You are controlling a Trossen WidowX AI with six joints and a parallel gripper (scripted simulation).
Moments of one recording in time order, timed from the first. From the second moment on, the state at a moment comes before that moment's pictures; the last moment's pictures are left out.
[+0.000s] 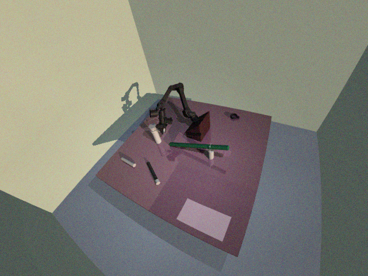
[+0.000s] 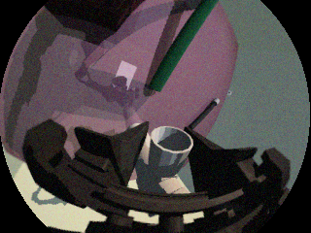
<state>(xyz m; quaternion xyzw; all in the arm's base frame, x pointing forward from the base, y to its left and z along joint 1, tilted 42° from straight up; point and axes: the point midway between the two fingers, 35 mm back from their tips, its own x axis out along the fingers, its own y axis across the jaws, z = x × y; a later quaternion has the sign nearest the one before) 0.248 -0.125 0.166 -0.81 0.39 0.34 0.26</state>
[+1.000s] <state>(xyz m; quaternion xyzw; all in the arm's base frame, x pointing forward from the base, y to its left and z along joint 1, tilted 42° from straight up) 0.261 -0.121 0.163 -0.81 0.41 0.29 0.30</state>
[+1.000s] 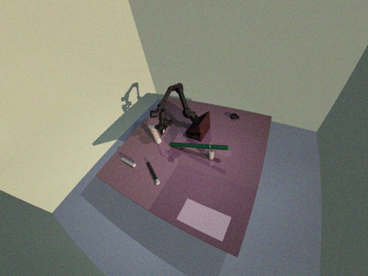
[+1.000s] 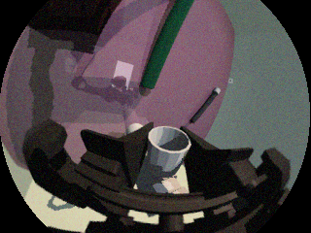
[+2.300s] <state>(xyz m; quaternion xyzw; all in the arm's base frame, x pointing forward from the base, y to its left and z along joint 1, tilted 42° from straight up) 0.278 -0.120 0.161 -0.80 0.45 0.22 0.34</state>
